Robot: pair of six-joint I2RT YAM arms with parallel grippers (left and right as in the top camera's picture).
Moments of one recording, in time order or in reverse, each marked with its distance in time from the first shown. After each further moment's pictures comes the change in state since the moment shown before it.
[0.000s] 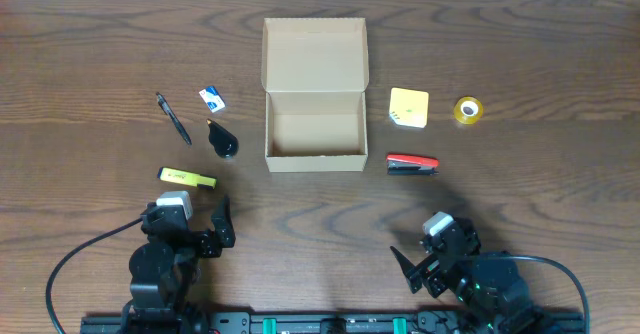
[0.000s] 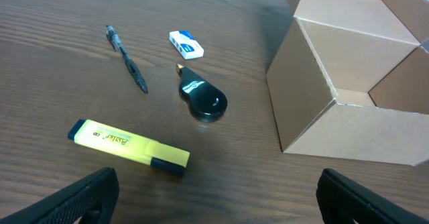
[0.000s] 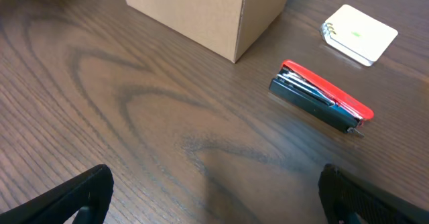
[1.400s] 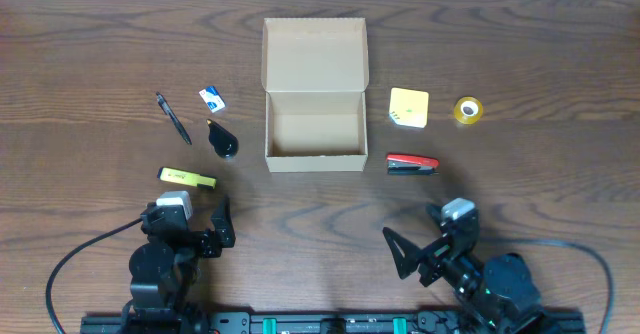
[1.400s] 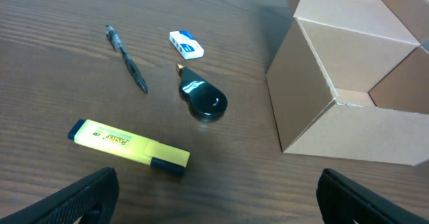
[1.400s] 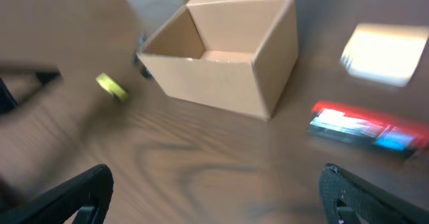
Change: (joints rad) left arm 0.000 0.000 0.000 0.000 0.000 0.000; right arm 0.000 0.000 -0.002 0.216 -0.061 0.513
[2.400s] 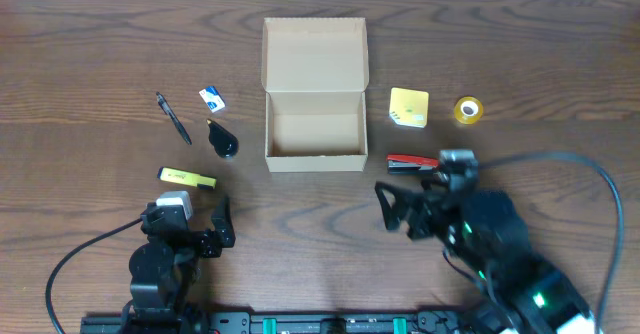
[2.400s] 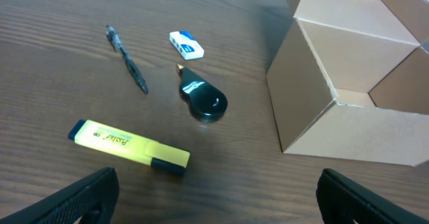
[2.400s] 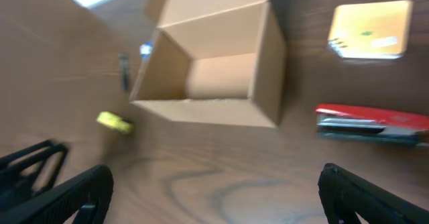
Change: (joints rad) left arm 0.000 -0.001 0.000 0.000 0.000 0.000; right arm 0.000 0.670 0.415 0.026 0.093 0.131
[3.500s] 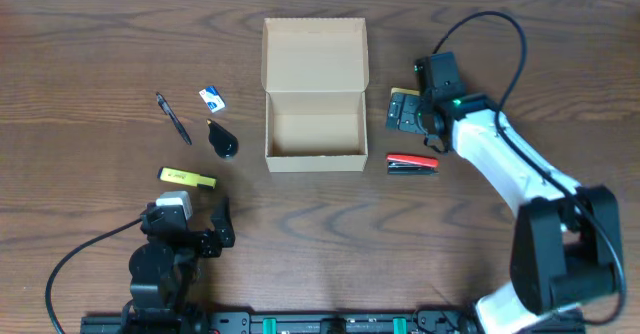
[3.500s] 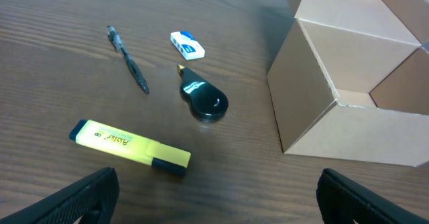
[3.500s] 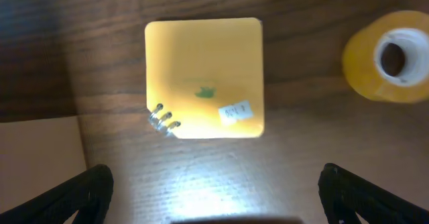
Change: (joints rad) left arm 0.000 -0.001 0.000 0.000 -0.003 0.000; right arm -0.314 1.084 0.516 0.009 0.132 -0.187
